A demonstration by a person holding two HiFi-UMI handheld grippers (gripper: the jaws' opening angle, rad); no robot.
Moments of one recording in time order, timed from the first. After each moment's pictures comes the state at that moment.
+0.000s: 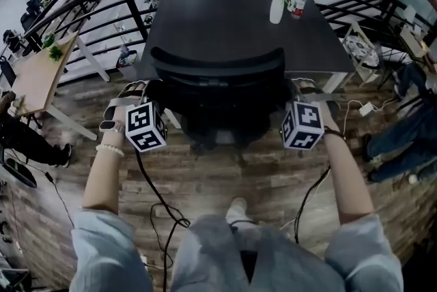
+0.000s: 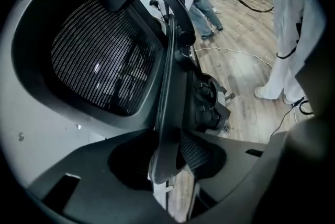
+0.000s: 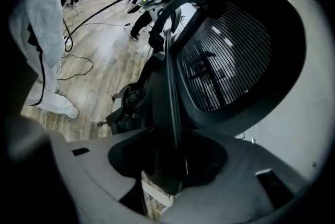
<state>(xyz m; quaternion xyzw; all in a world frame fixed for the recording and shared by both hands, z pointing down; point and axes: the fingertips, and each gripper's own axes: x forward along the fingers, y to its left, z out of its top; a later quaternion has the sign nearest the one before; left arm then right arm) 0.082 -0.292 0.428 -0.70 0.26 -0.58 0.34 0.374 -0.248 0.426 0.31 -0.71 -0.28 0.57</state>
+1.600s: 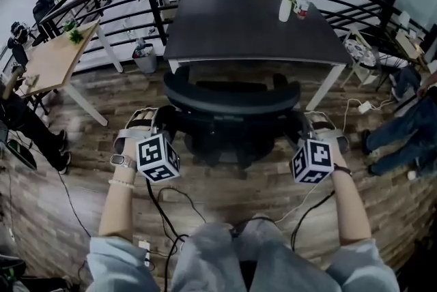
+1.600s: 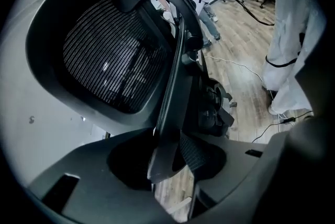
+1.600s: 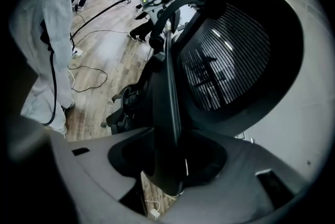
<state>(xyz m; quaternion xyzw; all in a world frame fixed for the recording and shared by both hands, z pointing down) 0.022 -0.072 0.411 -0.72 0.29 -0.55 0.31 0.309 -0.028 0.415 0.31 -0.72 -0.27 0.56</state>
